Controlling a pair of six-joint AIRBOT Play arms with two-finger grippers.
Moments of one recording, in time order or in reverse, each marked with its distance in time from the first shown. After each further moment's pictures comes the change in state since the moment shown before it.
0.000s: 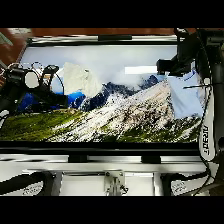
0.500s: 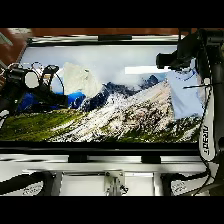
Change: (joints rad) left arm 0.000 0.000 0.000 0.000 0.000 0.000; right arm 0.000 0.000 0.000 0.000 0.146 0.000
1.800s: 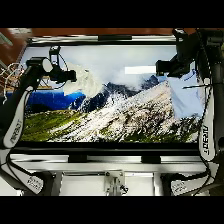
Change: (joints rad) left arm 0.094 -0.524 0.451 -0.129 0.391 -0.047; right arm 0.001 0.000 0.000 0.035 -0.177 -0.014
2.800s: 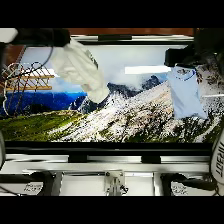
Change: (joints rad) left arm -0.126 0.325 0.312 -0.119 -0.119 0.173; right arm 0.000 0.204 0.000 -0.013 0.032 -0.014
